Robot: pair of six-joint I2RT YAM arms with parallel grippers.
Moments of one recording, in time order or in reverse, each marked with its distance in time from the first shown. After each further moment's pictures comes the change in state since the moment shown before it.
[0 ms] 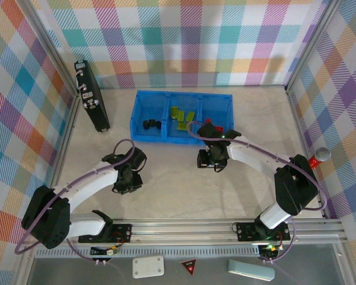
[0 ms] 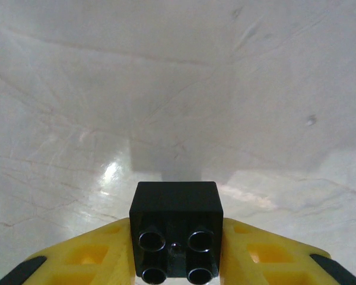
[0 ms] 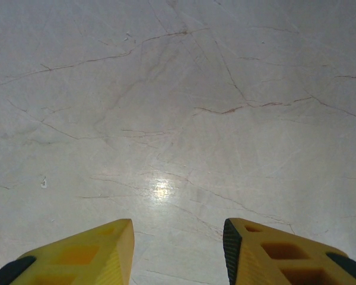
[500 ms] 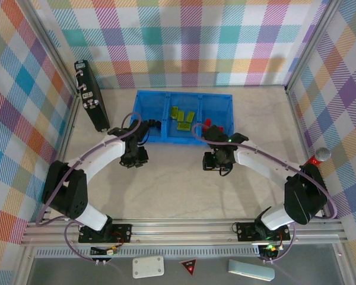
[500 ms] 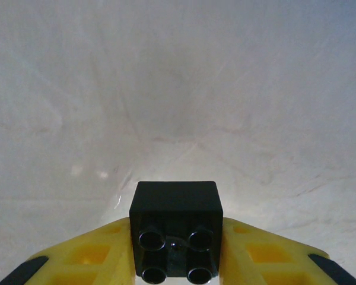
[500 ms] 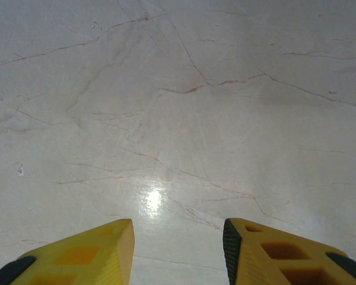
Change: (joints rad) left arm 0.117 0.282 0.364 0.007 0.023 0.226; right arm 0.000 -0.111 -0.066 -0.040 0.056 0.023
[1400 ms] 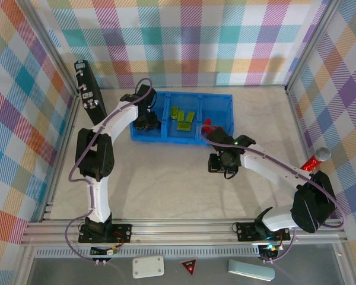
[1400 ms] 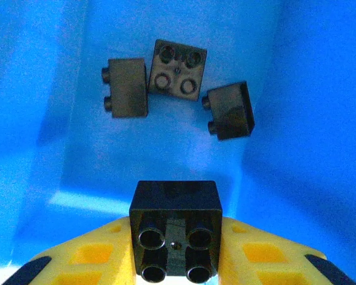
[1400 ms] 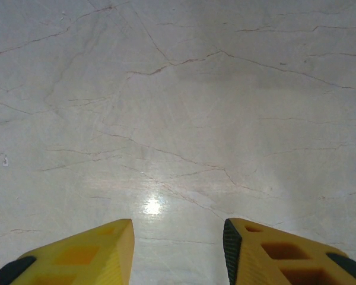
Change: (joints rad) left arm 0.090 0.513 0.670 0.000 0.023 0.224; right arm 0.000 -0.082 -0.020 -0.077 0.037 0.047
